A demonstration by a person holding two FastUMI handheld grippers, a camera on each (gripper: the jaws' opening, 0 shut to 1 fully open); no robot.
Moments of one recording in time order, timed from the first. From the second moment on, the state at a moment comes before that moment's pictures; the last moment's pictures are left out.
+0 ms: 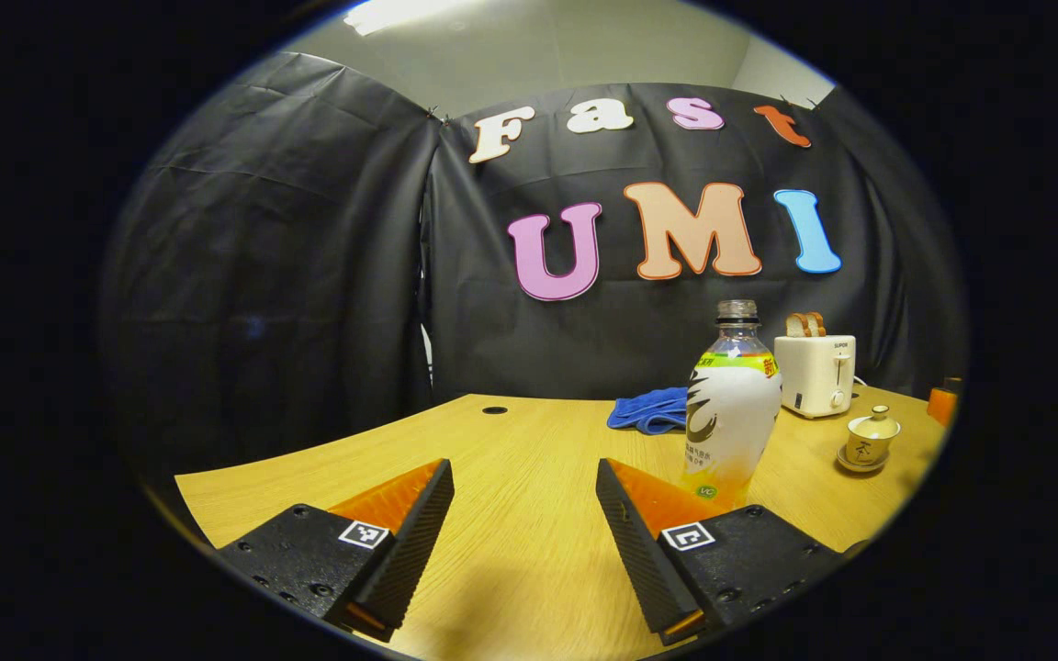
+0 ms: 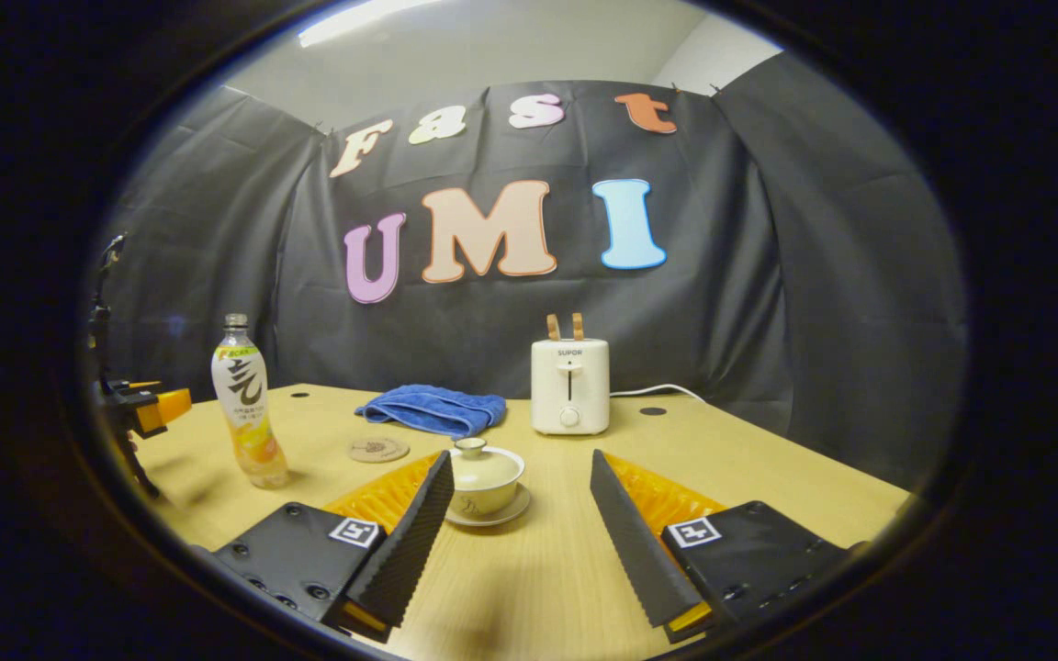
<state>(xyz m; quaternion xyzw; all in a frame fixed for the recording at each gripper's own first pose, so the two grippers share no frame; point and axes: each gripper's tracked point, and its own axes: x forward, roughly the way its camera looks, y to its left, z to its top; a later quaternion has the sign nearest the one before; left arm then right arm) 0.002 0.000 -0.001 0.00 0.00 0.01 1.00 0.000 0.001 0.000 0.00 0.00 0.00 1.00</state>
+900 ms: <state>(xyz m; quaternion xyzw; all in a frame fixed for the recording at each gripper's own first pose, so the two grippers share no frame) 0.002 -0.002 -0.002 0.00 0.00 0.00 1.00 0.002 0.003 0.000 0.00 0.00 0.00 1.00</state>
